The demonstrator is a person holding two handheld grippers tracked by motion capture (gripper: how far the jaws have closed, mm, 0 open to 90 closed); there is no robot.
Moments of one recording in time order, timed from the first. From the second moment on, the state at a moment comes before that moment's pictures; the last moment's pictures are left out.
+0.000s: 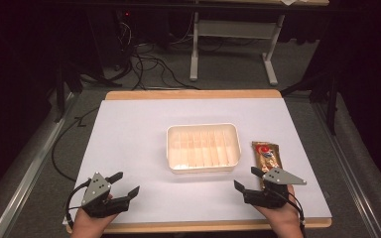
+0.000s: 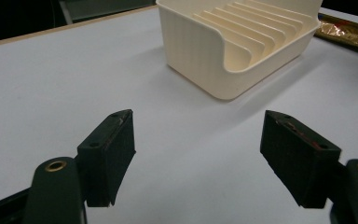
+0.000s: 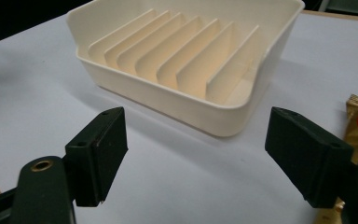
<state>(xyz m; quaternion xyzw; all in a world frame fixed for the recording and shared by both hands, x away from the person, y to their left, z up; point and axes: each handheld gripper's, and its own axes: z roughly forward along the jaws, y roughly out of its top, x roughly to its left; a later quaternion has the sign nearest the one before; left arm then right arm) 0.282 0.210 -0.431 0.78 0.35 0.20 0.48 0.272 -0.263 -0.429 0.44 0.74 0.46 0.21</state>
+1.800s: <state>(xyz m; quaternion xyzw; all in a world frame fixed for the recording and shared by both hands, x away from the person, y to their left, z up) 0.284 0.208 -0.435 0.79 0.35 0.21 0.46 0.346 -0.380 -0.470 0.60 0.71 0.30 0.21</state>
